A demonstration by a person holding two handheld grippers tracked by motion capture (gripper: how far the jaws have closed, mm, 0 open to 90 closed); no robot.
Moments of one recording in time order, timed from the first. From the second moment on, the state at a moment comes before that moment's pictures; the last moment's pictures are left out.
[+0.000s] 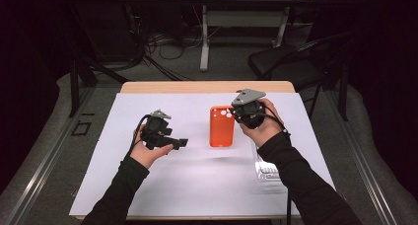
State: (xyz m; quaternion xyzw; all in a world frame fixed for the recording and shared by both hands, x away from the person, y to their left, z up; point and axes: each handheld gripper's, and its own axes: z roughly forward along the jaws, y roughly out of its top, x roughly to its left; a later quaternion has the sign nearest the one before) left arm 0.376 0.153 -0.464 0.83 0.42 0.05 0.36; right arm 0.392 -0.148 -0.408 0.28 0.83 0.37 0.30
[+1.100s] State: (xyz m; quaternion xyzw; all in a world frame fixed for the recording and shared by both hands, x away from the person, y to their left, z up) left arm 0.361 0.177 -0.473 0.83 0.40 0.06 0.38; right arm 0.401 -0.195 -0.365 0.29 0.83 0.37 0.31
